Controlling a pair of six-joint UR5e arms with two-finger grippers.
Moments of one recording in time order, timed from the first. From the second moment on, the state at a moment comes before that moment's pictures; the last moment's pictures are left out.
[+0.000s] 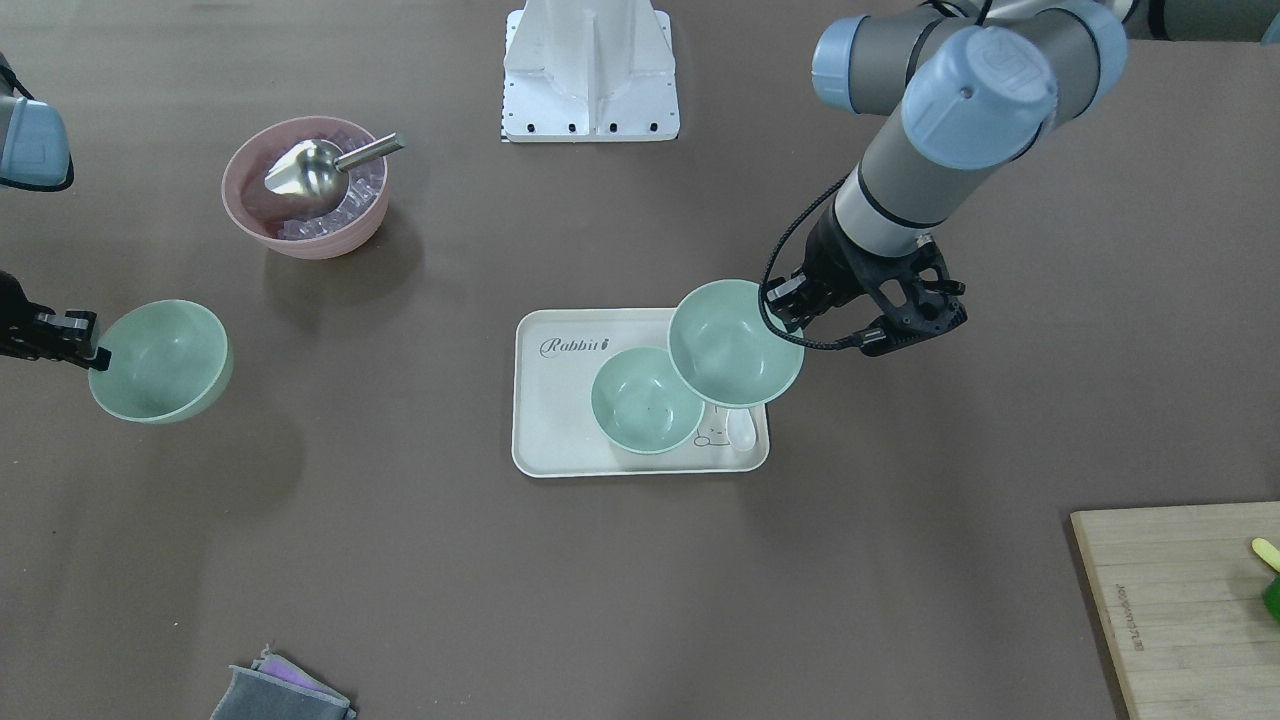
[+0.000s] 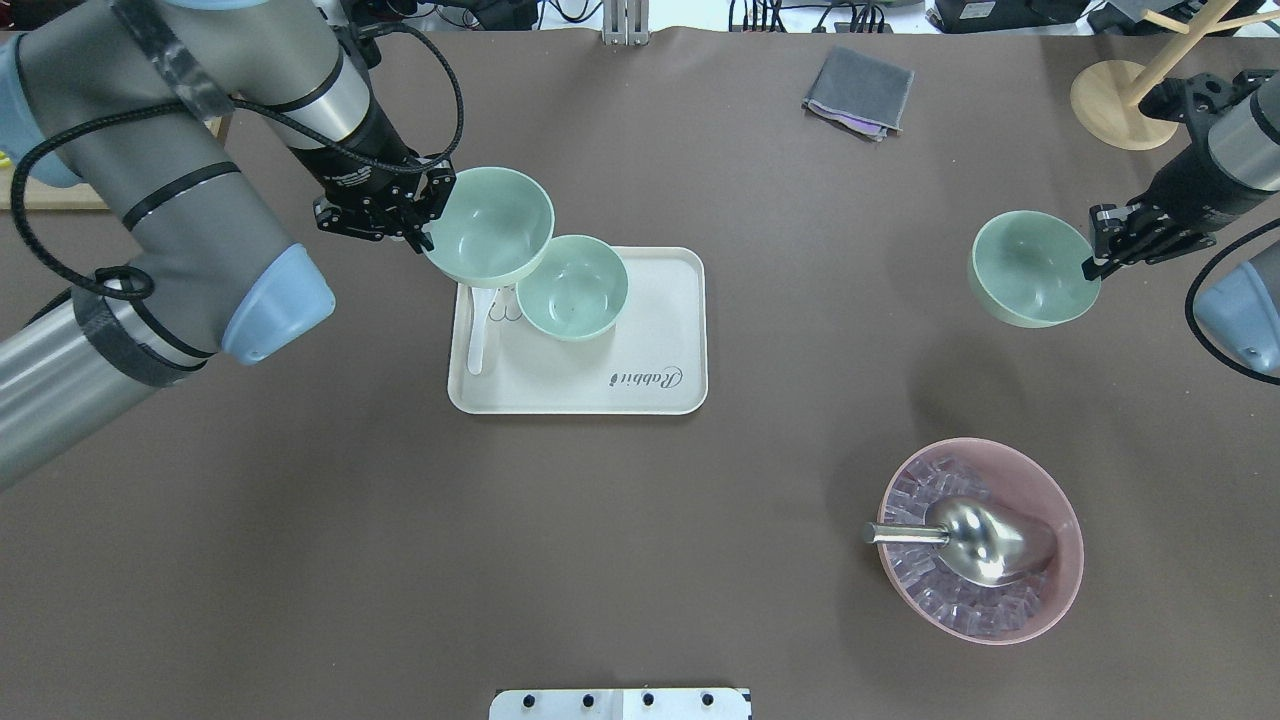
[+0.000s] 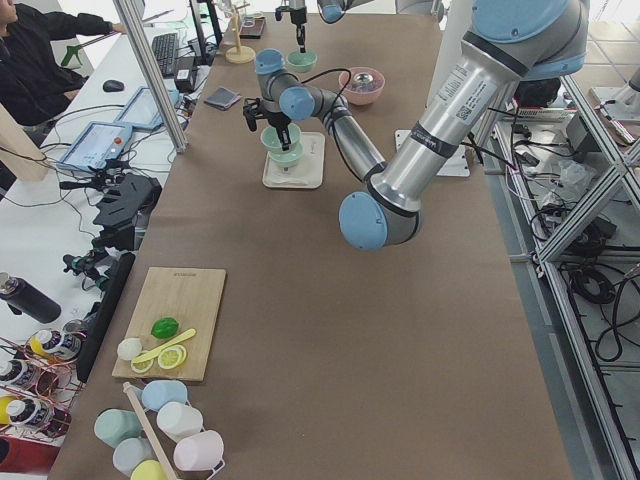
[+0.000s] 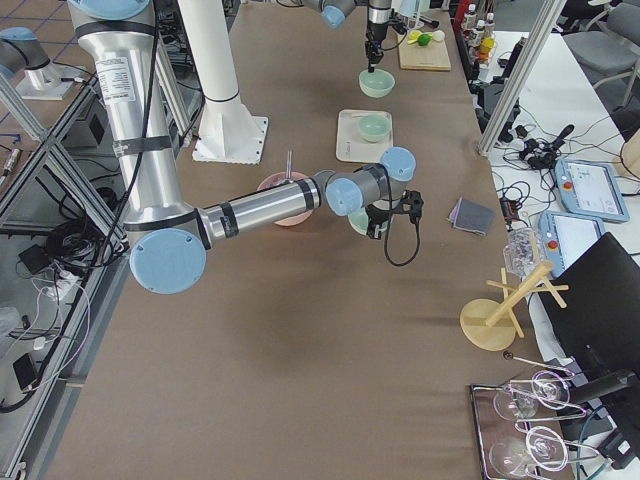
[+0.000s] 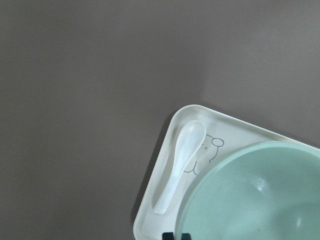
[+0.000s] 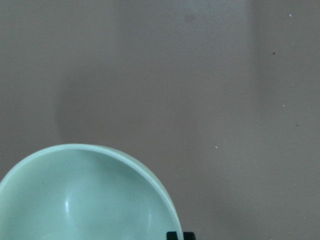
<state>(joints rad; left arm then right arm) -0.86 -2.26 -1.68 -1.47 -2.24 -1.30 1.14 -1.37 1.70 -1.49 2.40 0.67</state>
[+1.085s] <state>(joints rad) -0.78 -2.34 -1.48 -1.65 -2.17 -1.36 1.10 -1.29 1.70 -1.49 2.39 0.72</state>
